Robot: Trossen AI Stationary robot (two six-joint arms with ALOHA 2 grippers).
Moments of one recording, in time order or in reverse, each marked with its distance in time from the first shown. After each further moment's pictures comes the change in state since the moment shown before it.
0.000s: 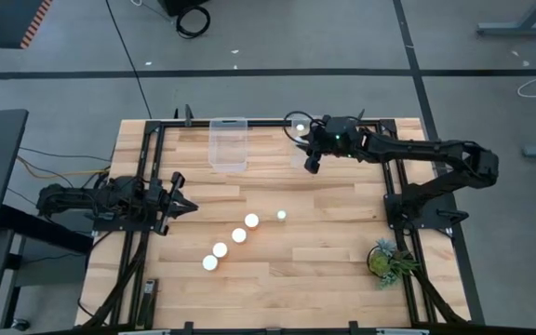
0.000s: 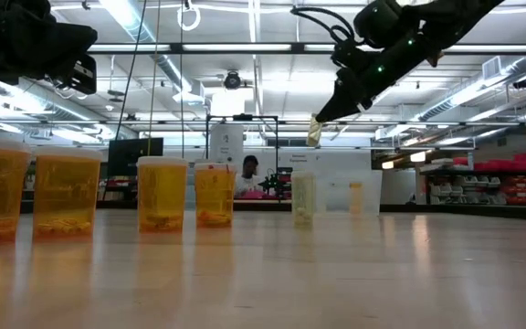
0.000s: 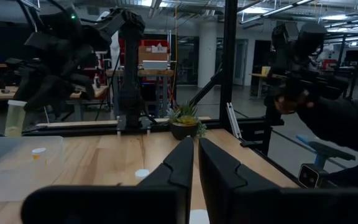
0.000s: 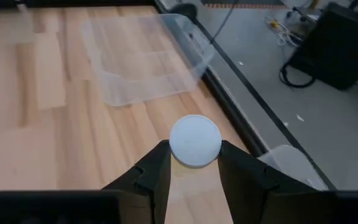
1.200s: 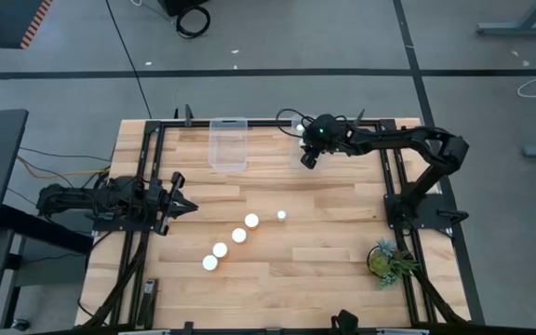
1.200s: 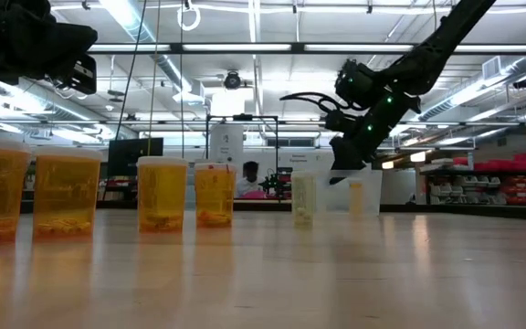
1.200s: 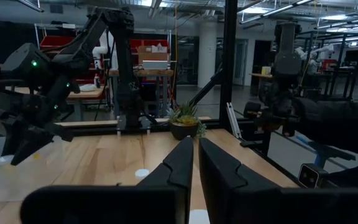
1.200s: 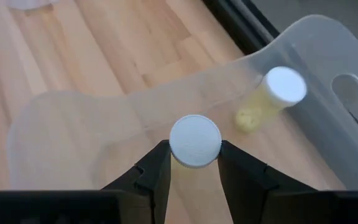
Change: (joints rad) left arm 0.000 0.000 0.000 0.000 0.000 0.000; right arm -0.166 0.302 0.000 0.026 -0.060 0.038
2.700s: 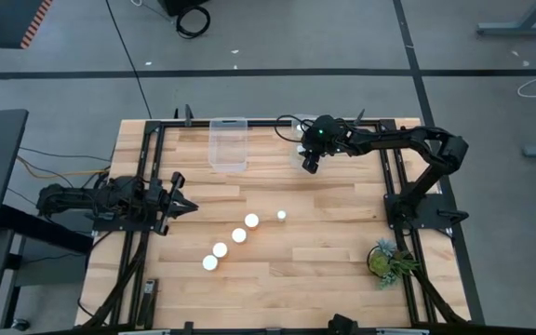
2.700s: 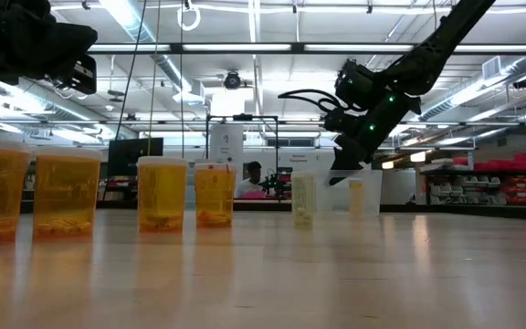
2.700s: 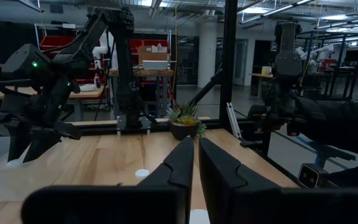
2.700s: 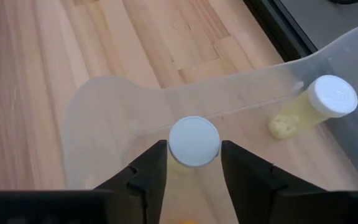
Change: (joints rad) left arm 0.000 0.000 0.000 0.000 0.000 0.000; right arm 0.003 -0.002 0.000 -0.023 -0.109 -0.071
